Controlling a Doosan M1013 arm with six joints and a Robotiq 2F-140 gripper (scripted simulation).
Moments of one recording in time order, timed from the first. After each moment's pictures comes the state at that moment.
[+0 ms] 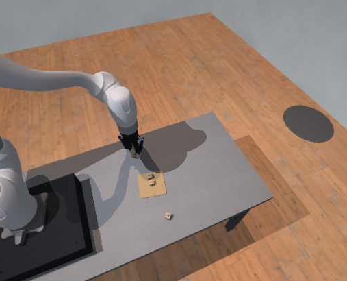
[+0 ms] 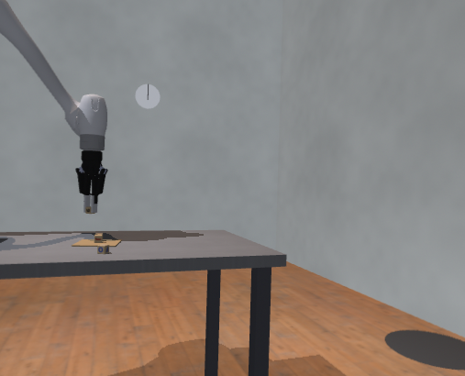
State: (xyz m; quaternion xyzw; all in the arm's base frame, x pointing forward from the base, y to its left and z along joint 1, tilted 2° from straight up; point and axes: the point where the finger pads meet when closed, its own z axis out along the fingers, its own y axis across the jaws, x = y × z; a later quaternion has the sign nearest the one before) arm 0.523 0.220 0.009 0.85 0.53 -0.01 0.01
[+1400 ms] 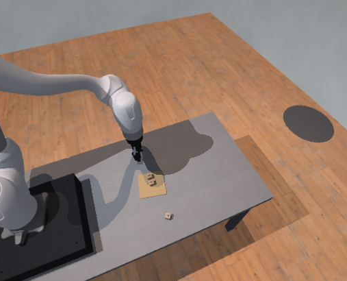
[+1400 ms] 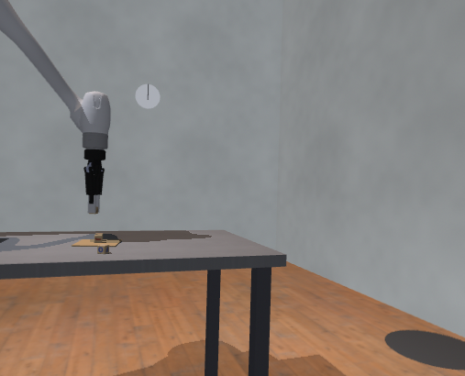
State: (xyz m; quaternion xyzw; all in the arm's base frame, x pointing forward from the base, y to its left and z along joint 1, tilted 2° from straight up) arm 0.543 0.183 0.012 0.99 -0.10 -0.01 0.01
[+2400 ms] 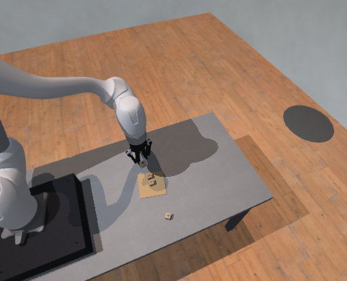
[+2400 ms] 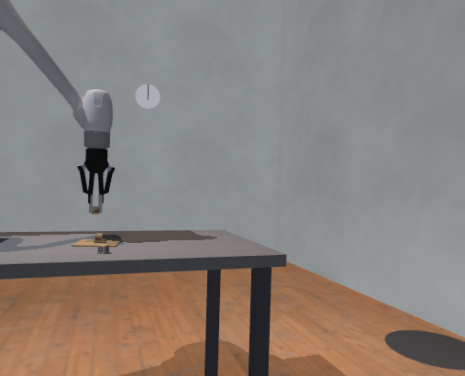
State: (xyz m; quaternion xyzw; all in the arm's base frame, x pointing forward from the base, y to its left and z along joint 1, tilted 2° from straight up) arm 0.555 0.155 0.015 0.84 -0.55 0.00 0.01
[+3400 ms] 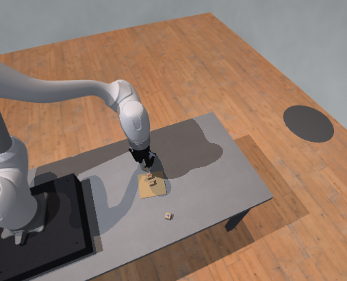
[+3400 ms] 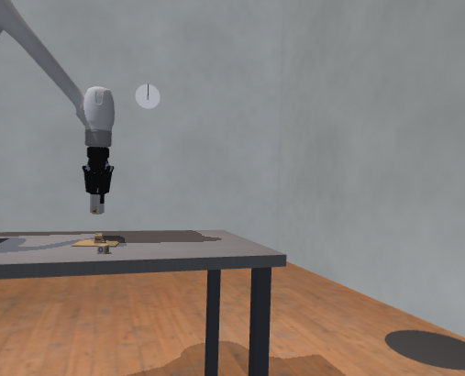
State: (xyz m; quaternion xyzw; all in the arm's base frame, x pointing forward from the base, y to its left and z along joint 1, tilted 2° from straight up) arm 0.566 0.126 0.017 0.48 -0.88 0.01 0.01
